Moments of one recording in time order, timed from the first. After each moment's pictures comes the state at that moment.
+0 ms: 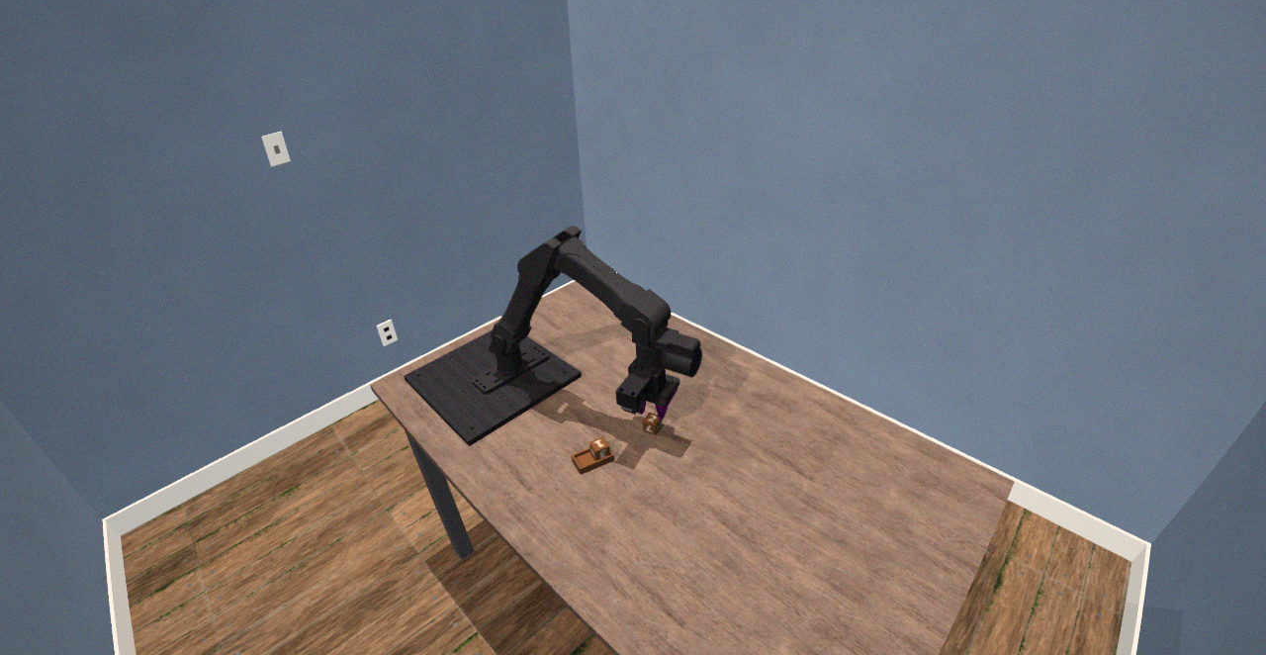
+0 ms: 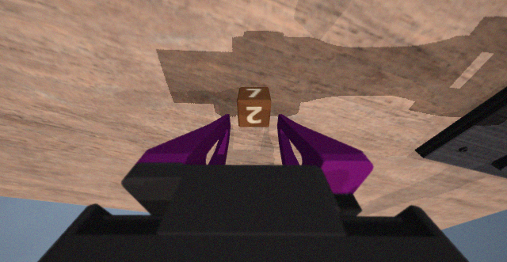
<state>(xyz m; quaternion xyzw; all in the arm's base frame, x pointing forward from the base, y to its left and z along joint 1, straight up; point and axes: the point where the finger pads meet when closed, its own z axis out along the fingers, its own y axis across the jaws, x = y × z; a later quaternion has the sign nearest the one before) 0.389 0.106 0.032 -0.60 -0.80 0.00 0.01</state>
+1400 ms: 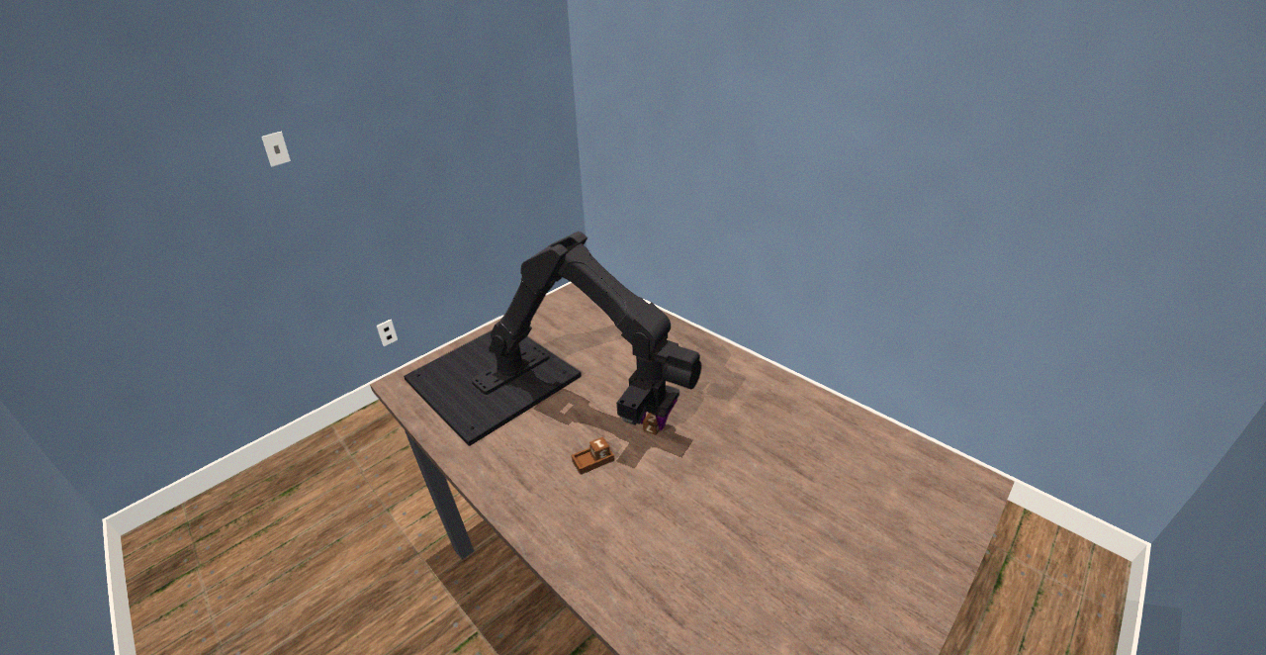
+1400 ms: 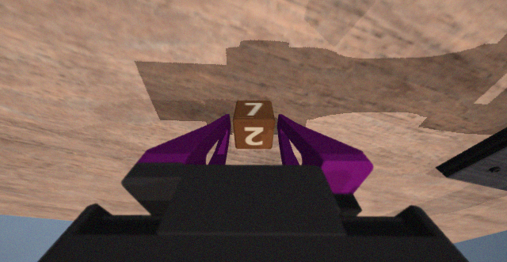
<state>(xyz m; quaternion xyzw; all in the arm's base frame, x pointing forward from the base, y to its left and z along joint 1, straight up) 0.389 0.106 0.002 -0.60 -0.80 0.00 0.01</state>
